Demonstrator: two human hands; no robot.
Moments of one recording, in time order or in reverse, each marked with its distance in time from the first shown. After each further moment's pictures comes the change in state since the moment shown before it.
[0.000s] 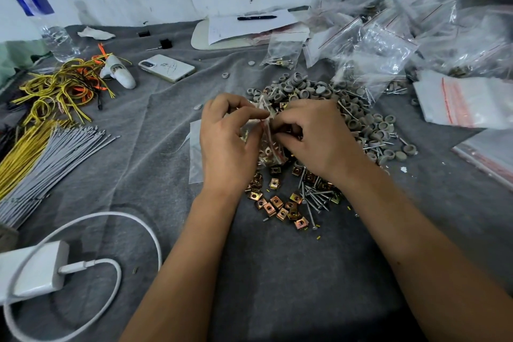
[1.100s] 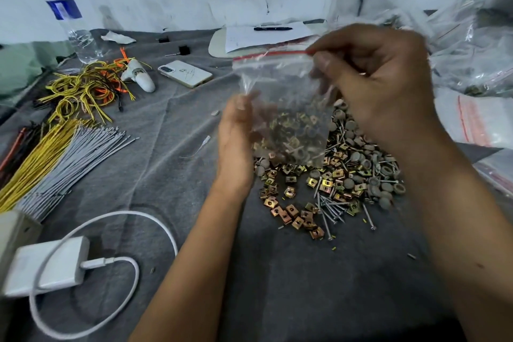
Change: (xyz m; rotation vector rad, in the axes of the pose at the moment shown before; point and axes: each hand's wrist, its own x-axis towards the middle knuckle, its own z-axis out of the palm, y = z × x) left_hand 0.007 0.007 -0.006 -0.836 -0.025 -0.561; right_hand 0.031 -0.034 -0.060 0.495 0.311 -0.016
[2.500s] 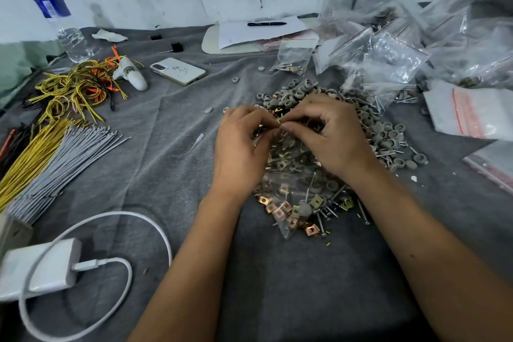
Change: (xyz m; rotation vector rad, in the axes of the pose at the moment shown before) left_hand 0.003 -0.010 -0.006 0.828 -0.097 0.415; right_hand -0.040 0.068 0.026 -0.259 -0.136 0.000
